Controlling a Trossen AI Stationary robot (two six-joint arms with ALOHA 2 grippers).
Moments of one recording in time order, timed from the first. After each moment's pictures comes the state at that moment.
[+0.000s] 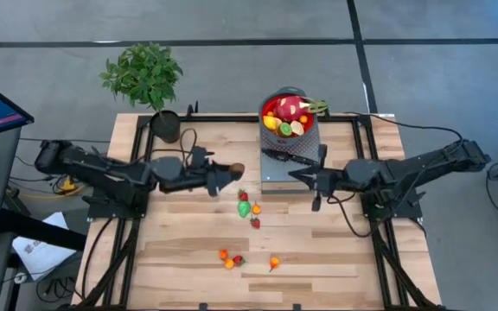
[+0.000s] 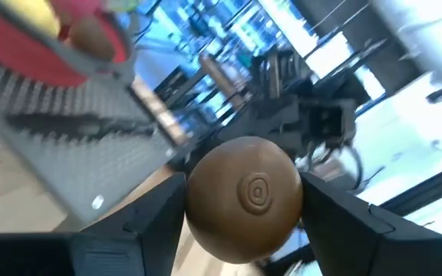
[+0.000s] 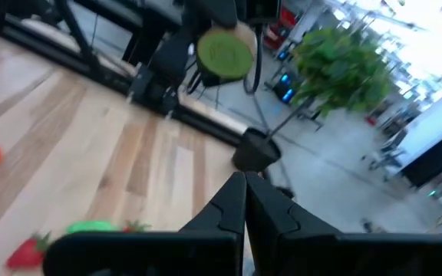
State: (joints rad) left arm -0.16 1.18 0.80 0.31 -0.40 -0.87; right arm 0.24 0.97 0.73 0.05 0.45 -0.49
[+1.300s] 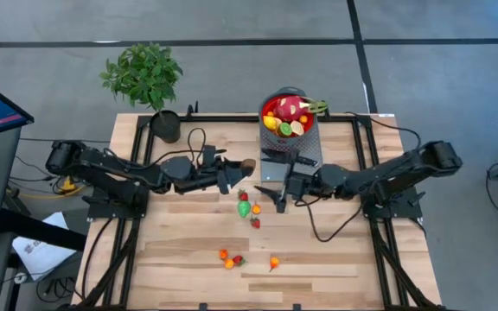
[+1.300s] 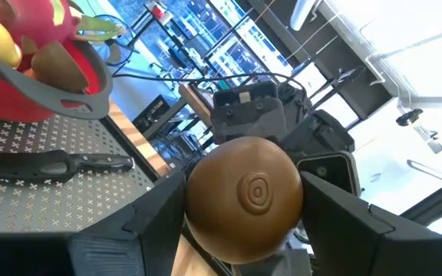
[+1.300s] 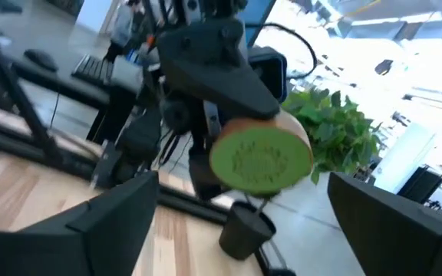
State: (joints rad) left arm -0.12 1.33 0.80 0.60 -0.39 -0.81; right arm 0.17 1.41 0.73 0.80 0.36 -0.55
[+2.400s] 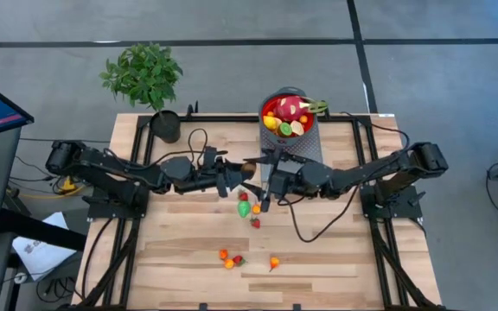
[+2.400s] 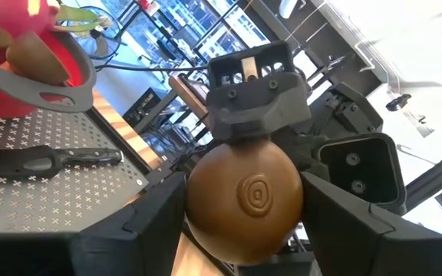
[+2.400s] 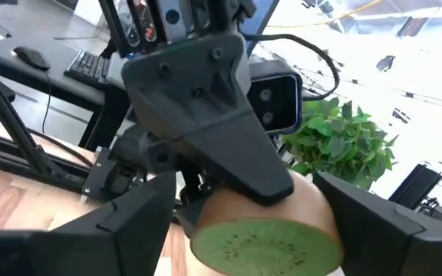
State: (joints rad) left arm -0.12 1.33 0.80 0.60 -0.34 -0.78; right arm 0.16 1.55 0.96 0.71 0.37 -0.55
